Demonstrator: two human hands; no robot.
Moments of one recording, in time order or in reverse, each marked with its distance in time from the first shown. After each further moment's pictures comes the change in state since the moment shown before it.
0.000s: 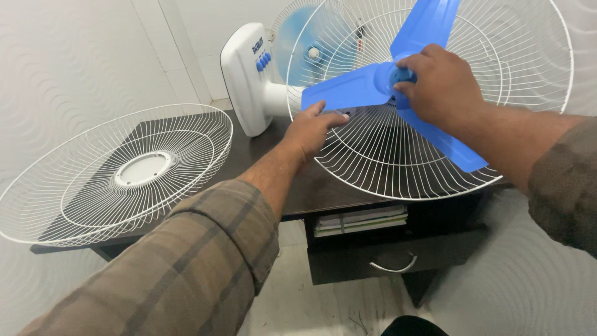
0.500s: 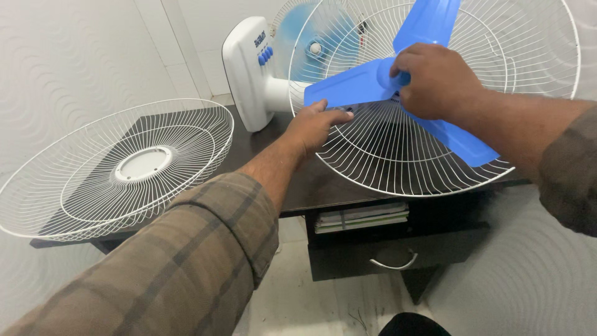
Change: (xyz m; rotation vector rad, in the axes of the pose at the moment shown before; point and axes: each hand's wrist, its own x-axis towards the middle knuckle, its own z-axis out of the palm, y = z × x) left_hand 0.007 -0.006 -0.005 0.040 -0.053 -0.002; right_hand 0.015 0.005 0.008 -0.153 -0.107 -0.175
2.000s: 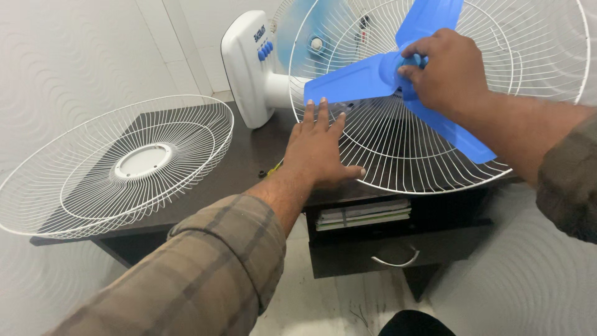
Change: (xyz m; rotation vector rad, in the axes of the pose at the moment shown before) left_hand -0.076 0.035 0.021 1.306 -0.109 0.099; right_hand -0.009 0.003 0.008 0.177 0.217 0.184
